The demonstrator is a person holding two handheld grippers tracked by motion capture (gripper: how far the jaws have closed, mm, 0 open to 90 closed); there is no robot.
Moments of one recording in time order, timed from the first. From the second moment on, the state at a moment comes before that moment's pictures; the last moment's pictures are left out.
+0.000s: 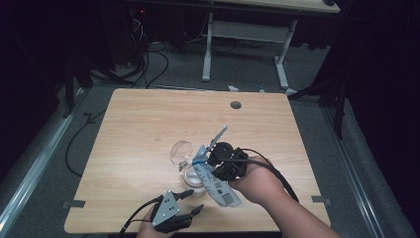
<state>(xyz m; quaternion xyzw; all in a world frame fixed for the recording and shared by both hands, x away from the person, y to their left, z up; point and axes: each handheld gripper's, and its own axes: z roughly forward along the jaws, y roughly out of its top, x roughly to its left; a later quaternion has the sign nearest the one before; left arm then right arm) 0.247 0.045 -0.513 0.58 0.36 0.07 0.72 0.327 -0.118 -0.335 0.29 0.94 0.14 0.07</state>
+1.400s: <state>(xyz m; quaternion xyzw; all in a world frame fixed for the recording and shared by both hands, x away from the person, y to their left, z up) 0.303 0.119 -0.511 0.51 0.46 0.10 0.72 0.341 -0.164 -0.351 0.33 0.93 0.11 0.09</state>
